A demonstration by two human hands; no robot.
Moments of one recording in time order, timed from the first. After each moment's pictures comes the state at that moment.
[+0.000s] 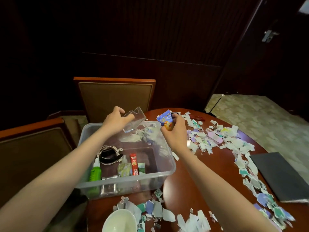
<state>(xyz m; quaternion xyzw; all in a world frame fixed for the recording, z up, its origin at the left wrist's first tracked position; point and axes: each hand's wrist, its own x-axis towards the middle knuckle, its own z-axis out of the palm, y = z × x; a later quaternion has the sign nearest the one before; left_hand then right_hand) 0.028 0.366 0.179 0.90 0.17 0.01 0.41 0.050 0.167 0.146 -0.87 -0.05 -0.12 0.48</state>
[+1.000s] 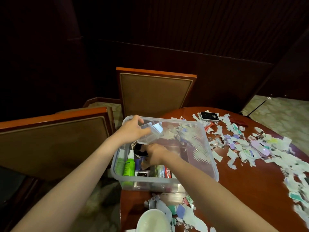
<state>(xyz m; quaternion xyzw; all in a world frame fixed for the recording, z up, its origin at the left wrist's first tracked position) -0.017 0.432 0.151 0.89 0.16 -0.07 0.43 0.027 0.313 0.084 -0.88 -0.38 0.28 0.03</state>
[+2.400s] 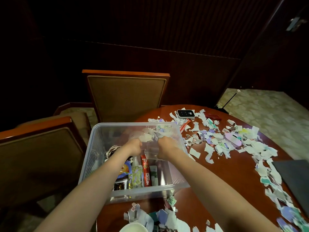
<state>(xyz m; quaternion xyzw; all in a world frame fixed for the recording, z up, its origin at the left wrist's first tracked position) 0.054 0.365 0.067 0.93 0.11 -0.22 0.27 0.066 0.232 0.118 -0.95 -0.23 0.20 -0.05</state>
